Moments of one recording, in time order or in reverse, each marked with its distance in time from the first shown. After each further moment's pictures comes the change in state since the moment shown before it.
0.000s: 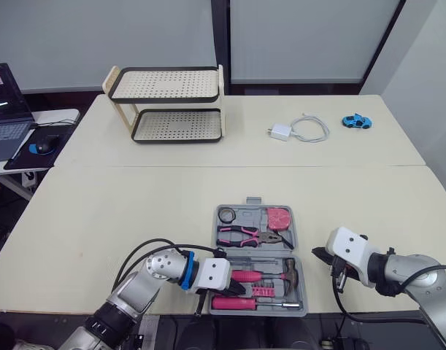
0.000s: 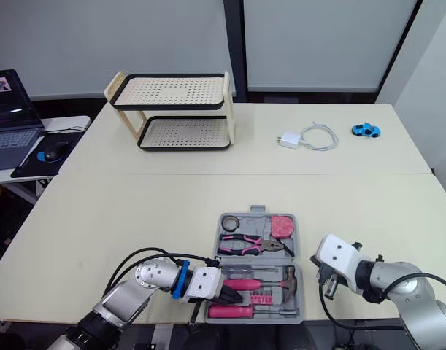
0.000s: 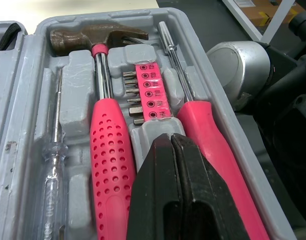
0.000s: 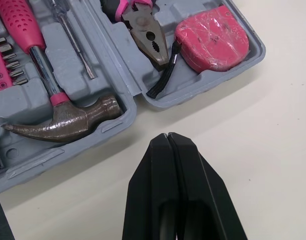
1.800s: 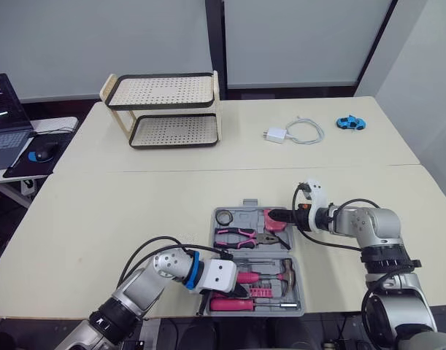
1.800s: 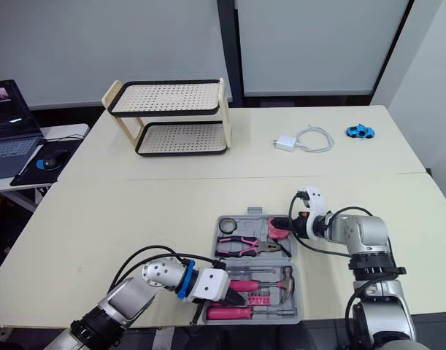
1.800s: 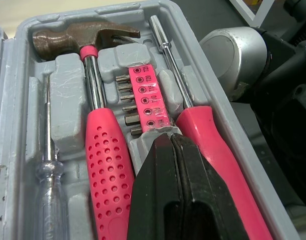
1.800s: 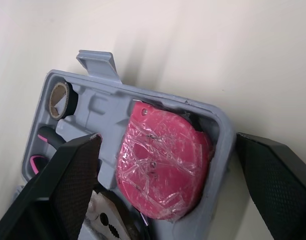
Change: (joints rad) left arm -0.031 0.012 -0.051 0.008 0.028 0.041 0.010; right arm -0.729 0.479 -0.108 0.848 0.385 0.592 -0.229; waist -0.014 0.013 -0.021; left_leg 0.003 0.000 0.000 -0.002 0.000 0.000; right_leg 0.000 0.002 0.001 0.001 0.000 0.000
